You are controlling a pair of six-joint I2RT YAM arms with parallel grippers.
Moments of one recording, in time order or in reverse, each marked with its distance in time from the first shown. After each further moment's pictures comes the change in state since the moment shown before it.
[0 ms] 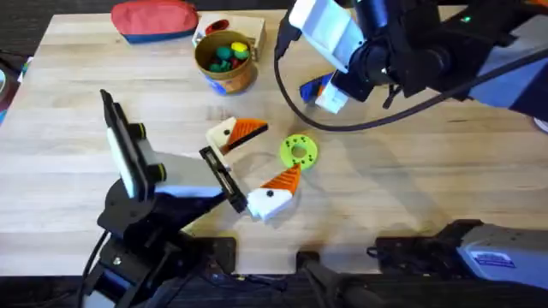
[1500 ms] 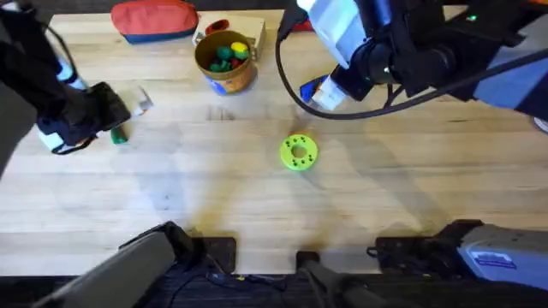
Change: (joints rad) left arm 0.901 1.220 0.888 -0.741 -0.615 -0.062; right arm 0.000 -0.012 0.002 -0.002 -0.004 0.128
